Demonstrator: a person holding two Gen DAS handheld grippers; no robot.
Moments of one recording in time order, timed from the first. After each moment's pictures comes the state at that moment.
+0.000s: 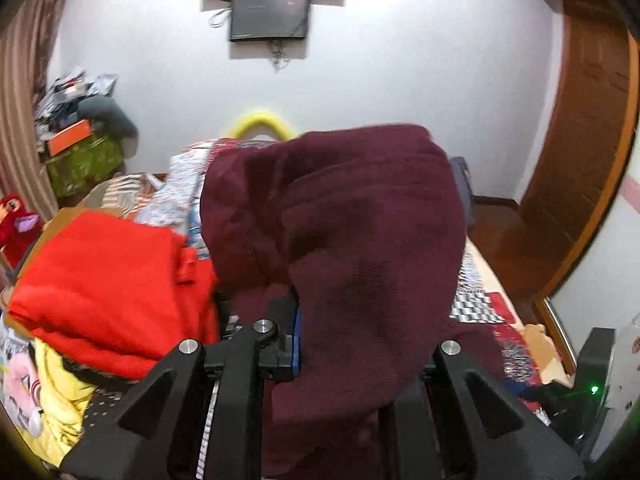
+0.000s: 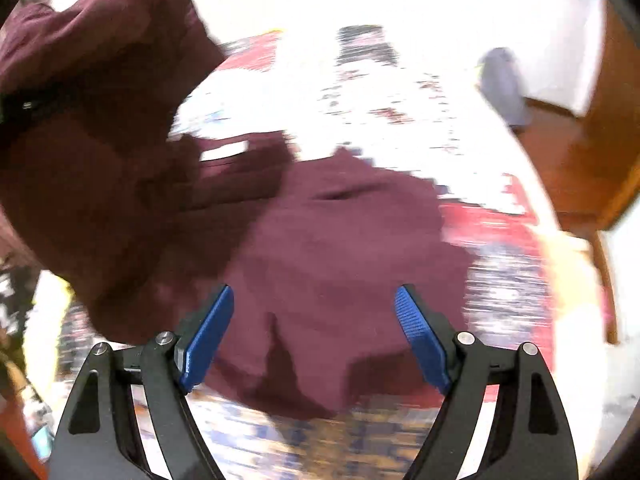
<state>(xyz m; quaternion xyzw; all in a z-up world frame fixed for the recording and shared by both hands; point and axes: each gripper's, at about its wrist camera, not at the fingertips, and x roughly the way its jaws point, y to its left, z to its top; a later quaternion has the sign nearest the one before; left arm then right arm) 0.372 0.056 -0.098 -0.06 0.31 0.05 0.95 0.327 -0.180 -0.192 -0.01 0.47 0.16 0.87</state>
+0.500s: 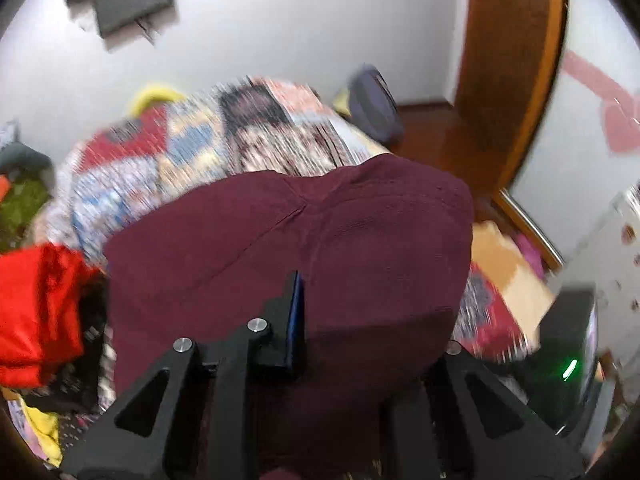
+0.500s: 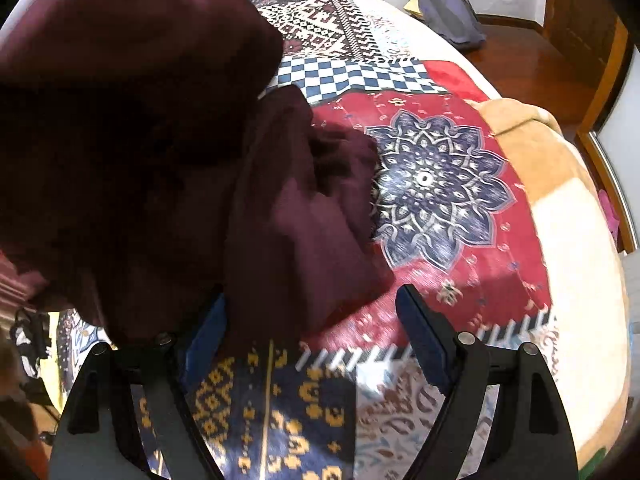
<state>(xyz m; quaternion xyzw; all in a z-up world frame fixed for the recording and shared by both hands) 0.405 -0.099 -0.175 0.04 0.43 -0.10 0.90 0.322 -0.259 -0.253 0.09 0.55 0.13 0.82</state>
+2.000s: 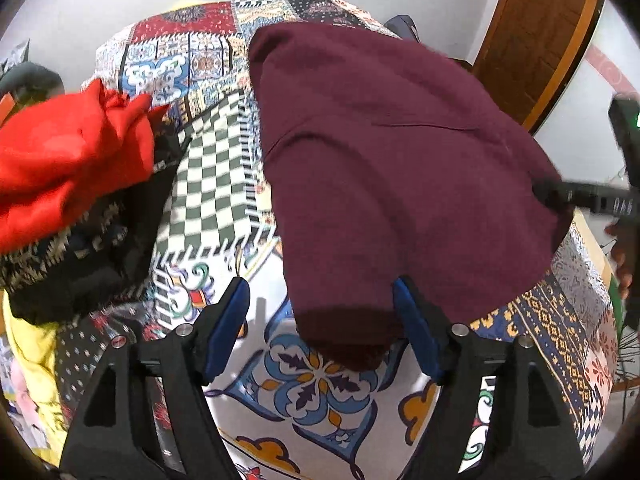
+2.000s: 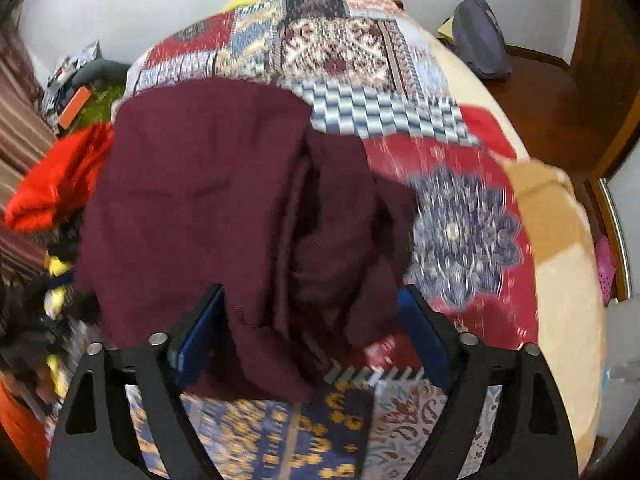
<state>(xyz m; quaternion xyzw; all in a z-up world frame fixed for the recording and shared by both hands) 0.312 0.064 -0.240 -0.01 0.51 -0.08 0.86 0.341 -0.229 -0.247 0.03 0.53 0.17 0.83</state>
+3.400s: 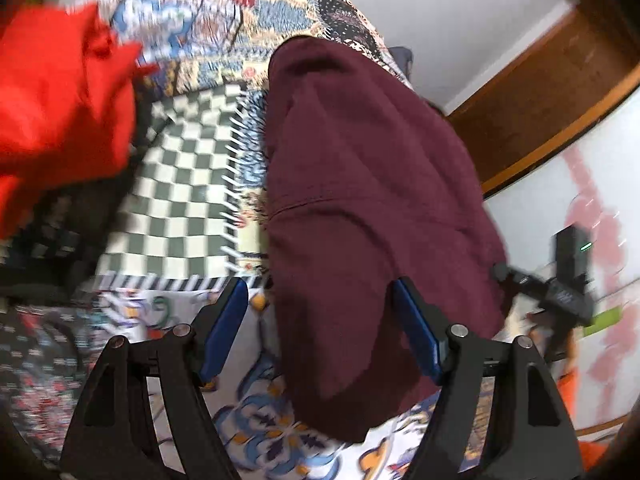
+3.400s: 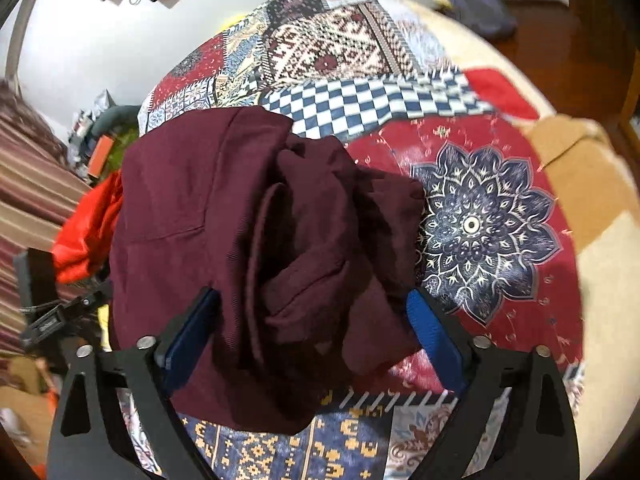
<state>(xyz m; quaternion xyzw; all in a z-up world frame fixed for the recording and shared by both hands) 0.369 0.112 -0.247 -0.23 0.51 -0.15 0.82 0.365 -0.257 -0.258 0.18 0.53 0.21 0.80</state>
